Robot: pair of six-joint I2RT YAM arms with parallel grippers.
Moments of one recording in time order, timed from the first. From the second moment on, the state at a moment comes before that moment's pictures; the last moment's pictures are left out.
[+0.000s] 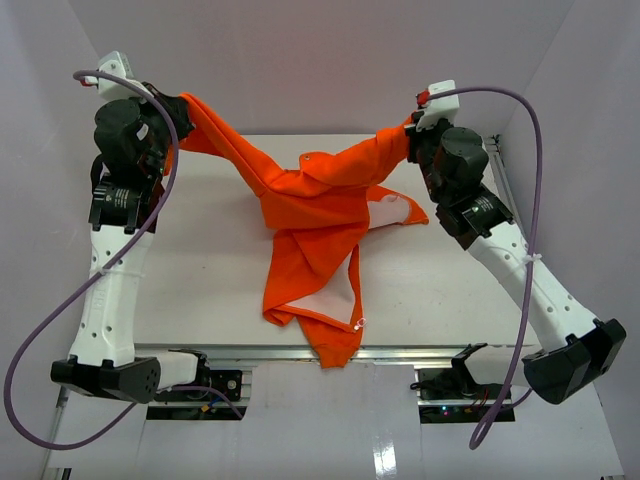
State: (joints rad) left arm -0.13 1.25 1.68 -0.37 -0.14 -0.44; right arm 0.54 1.27 1.35 -0.05 0.36 -0.18
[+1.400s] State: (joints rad) left arm -0.40 1.78 1.93 0.00 0.68 -0.66; right arm 0.38 1.46 1.09 -0.23 0.42 0.21
